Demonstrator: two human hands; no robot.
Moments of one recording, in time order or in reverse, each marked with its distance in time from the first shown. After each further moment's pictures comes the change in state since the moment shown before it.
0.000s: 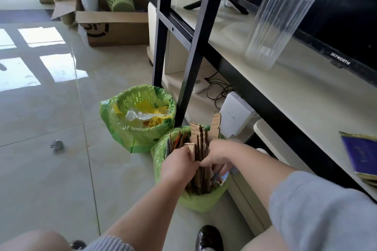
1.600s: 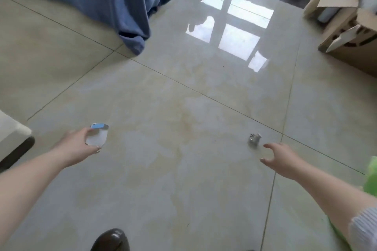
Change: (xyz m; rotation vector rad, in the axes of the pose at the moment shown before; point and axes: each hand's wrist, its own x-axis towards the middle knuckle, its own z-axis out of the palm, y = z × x) left_hand -0.227 -0.666 -0.233 -0.288 0.408 -1.071; right_hand 0.168 -0.419 0.252 -0.830 0.203 -0.584
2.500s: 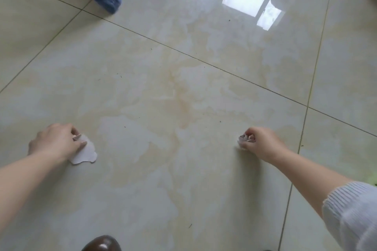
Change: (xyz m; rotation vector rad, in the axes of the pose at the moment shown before) left_hand 0.091 -0.037 0.065 0.405 0.095 -0.115; right_hand 0.082 -0.028 0.084 0.268 -0.041 -0.084
